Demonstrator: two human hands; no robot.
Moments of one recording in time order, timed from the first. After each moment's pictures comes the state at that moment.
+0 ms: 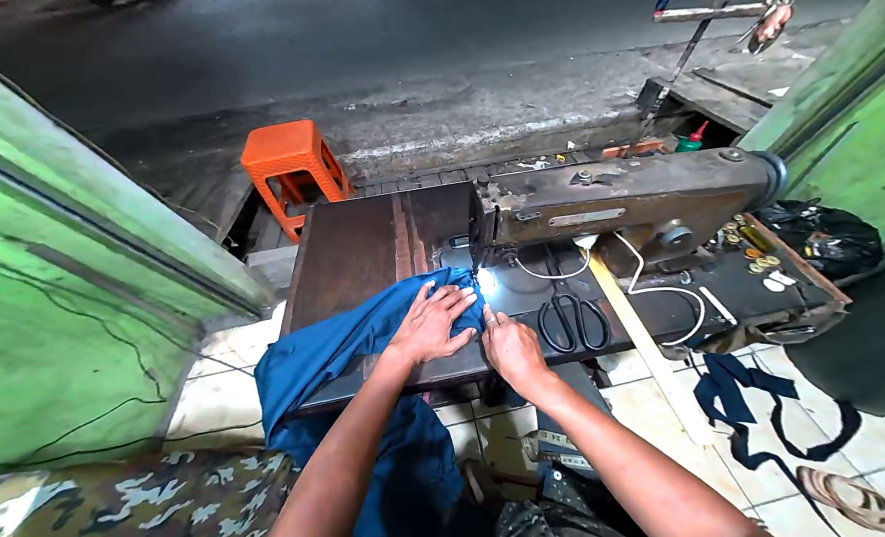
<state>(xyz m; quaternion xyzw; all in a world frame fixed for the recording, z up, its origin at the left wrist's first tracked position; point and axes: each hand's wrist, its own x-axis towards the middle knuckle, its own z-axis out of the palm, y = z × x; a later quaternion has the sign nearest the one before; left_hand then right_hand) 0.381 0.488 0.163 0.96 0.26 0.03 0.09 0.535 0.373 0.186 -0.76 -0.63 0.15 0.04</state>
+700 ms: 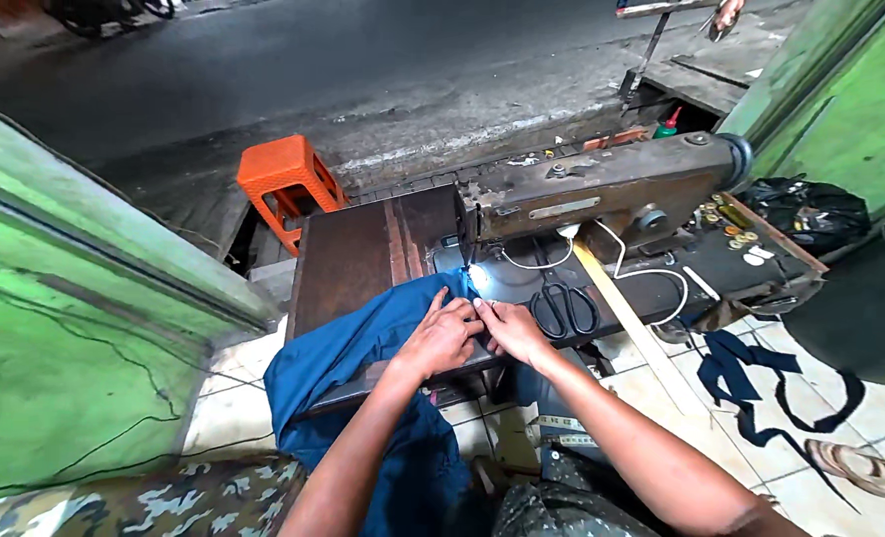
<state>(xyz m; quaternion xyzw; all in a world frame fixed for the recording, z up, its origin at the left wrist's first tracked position) 0.393 0.445 0.212 0.97 0.19 -0.01 0.14 0.561 0.373 0.201 -0.72 -0.50 0.41 0.25</state>
